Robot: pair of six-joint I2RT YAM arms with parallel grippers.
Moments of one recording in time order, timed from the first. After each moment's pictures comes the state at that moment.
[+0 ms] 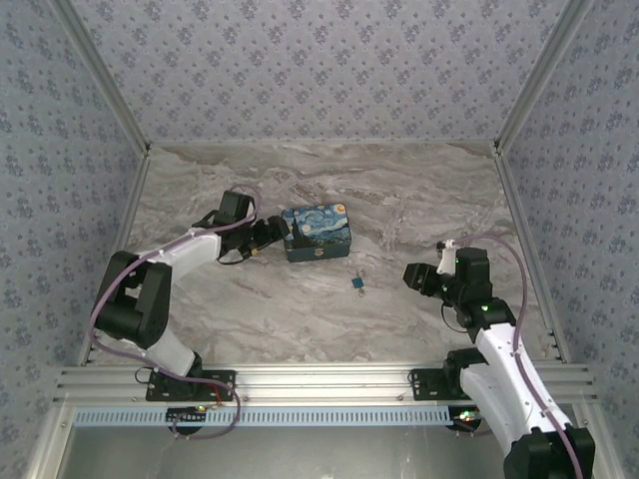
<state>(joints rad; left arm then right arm) -0.35 1.58 0.92 -0.25 0.29 -0.74 0.09 0.68 0.41 -0.42 -0.39 0.41</state>
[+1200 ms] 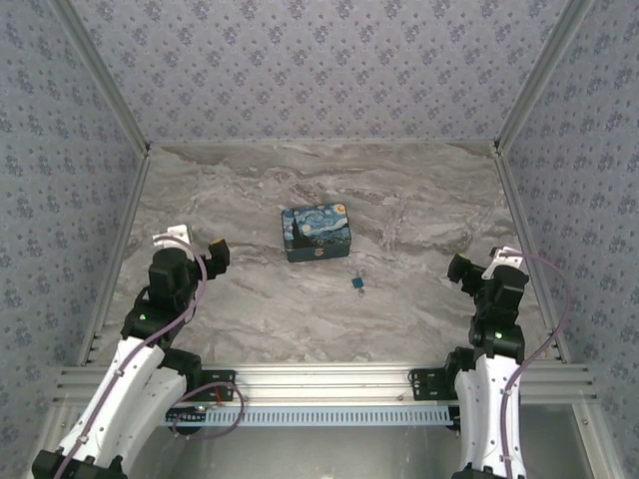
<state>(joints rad) -0.29 0.56 0.47 -0.34 -0.27 -0.31 -0.24 0.40 0.32 -0.38 0.02 0.15</state>
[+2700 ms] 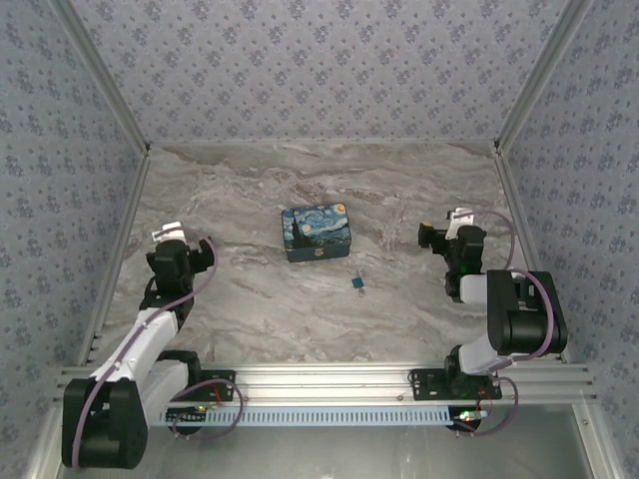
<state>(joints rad) -0.06 0.93 0.32 0.15 -0.29 -0.18 -0.05 1.51 0.37 0.76 0.00 0.02</state>
